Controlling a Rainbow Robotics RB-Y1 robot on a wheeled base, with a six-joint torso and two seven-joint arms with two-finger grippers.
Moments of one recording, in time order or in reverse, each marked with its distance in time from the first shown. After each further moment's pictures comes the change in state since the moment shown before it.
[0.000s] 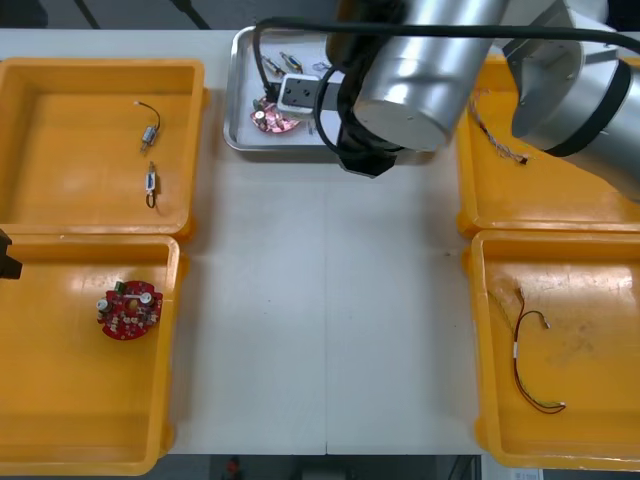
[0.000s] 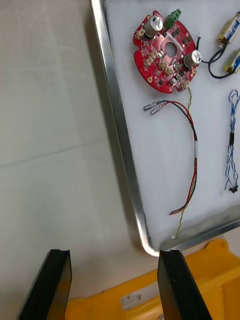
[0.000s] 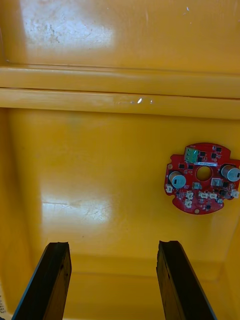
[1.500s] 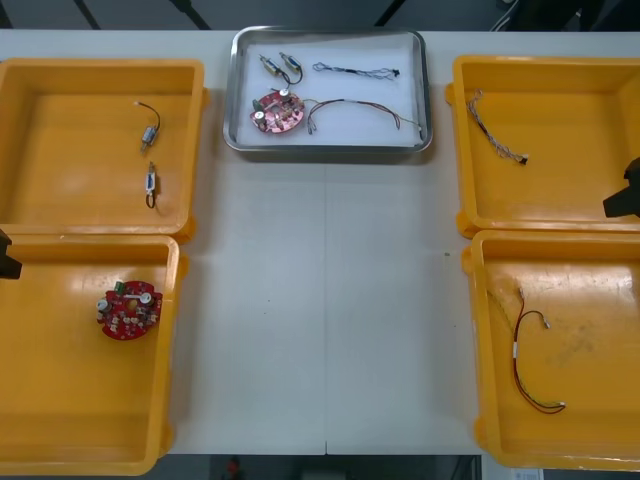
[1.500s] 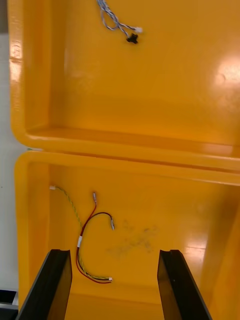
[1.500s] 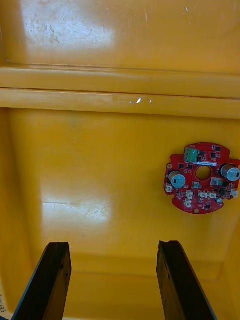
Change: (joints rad) right arm 0.841 -0.413 -0.993 -0.356 -0.385 0.254 -0.629; left arm 0.000 0.000 0.000 -0.001 0.000 0.000 0.000
